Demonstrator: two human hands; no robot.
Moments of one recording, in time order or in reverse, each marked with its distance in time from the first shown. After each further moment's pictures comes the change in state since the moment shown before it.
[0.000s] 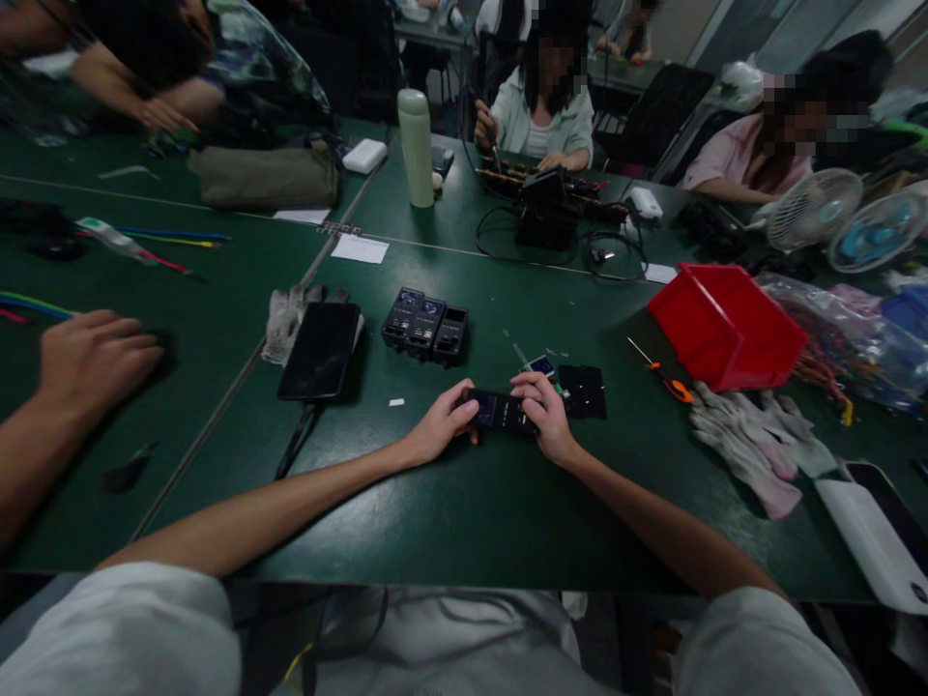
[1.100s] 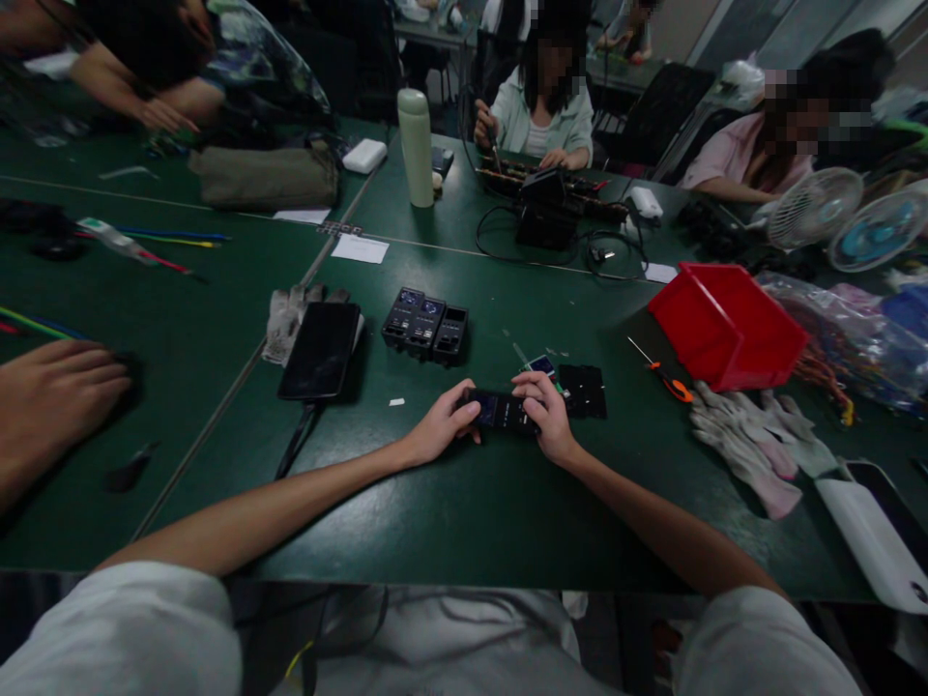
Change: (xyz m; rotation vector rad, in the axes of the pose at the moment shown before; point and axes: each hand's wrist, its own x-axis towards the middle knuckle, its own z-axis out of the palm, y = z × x) left_hand 0.000 0.000 -0.002 0.065 -0.028 0.028; right_hand 0.000 0.003 0.000 0.000 0.026 -0.046
